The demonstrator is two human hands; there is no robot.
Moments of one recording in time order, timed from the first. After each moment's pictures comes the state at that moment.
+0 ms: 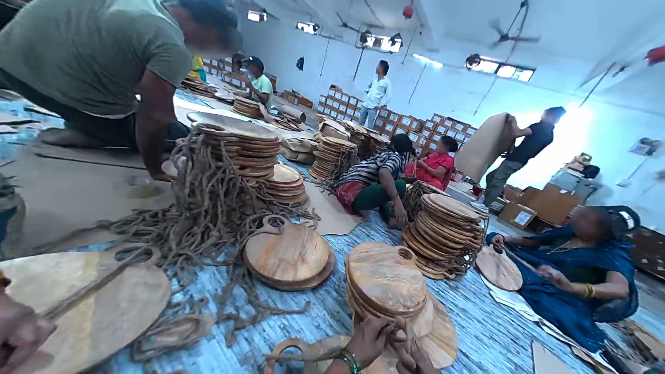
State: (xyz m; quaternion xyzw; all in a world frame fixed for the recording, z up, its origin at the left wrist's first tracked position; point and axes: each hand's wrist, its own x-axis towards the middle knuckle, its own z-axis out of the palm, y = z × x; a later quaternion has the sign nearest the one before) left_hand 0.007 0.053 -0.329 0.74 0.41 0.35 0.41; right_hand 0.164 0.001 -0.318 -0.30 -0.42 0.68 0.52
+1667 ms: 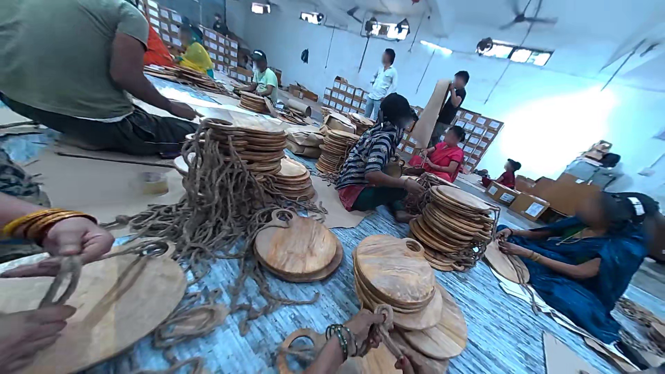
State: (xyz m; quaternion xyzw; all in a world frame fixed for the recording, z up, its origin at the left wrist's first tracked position) left_hand -0.011 0.057 -0.326 0.32 0.45 0.34 0.76; right_hand 0.161 -0.015 -0.363 -0.53 -0.63 0.34 0.46
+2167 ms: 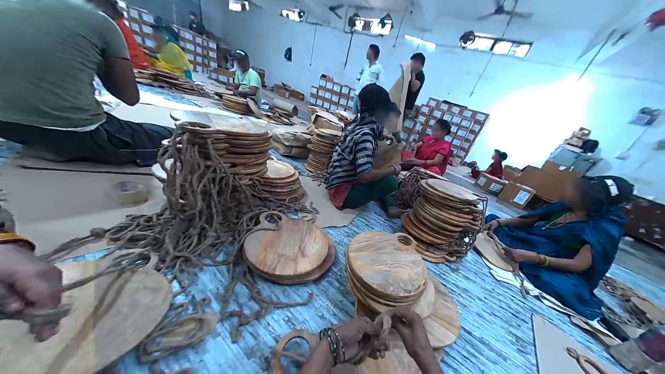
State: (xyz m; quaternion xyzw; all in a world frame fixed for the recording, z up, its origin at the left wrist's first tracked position) left_hand -0.013 0.054 -0.339 0.40 0.33 0.27 0.81; right_hand 0.171 0.056 -0.337 -0.51 -0.74 0.25 0.36
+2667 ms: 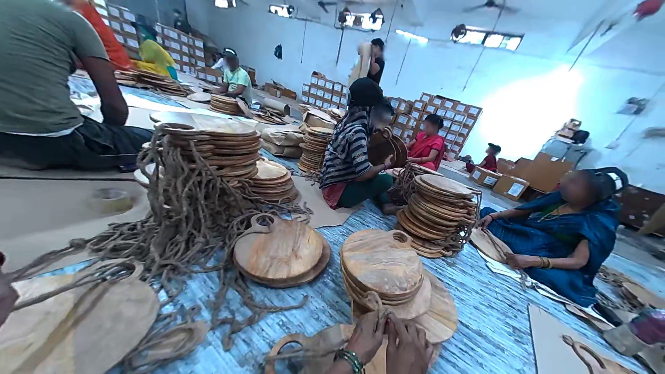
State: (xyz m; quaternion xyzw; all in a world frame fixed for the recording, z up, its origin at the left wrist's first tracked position) left_hand 0.022 0.041 -0.322 0.67 0.51 0.28 0.46; right_hand 0.120 -0.003 -0.321 -0.70 -0.63 0.03 0.32
